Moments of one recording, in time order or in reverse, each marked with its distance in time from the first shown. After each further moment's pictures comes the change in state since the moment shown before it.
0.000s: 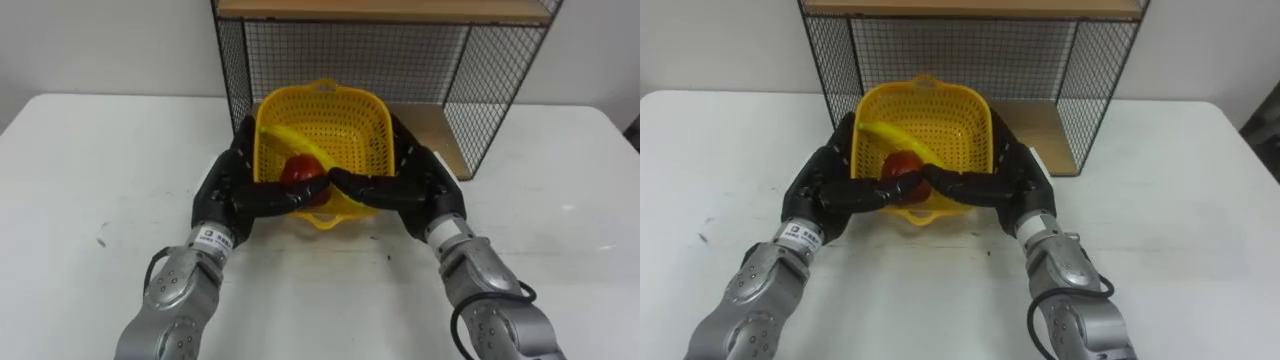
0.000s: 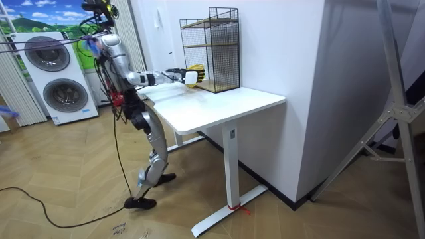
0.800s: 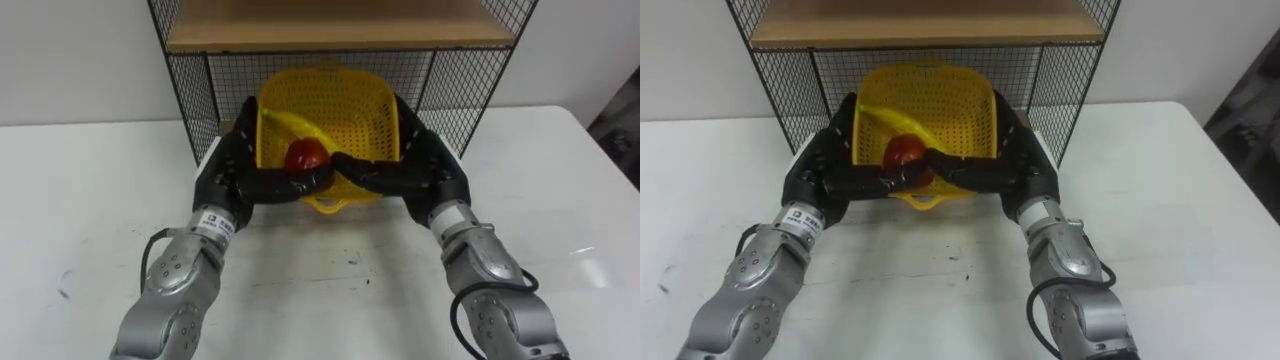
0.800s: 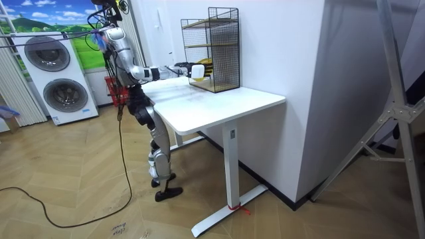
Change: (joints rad) left arm -0.056 -0.007 0.037 0.006 0.084 0.023 -0.003; right arm -0.029 0.005 -0.007 -0.006 -0.043 -0.004 -0.009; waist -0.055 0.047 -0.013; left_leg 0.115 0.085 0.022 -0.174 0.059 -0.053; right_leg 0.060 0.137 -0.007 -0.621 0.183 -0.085
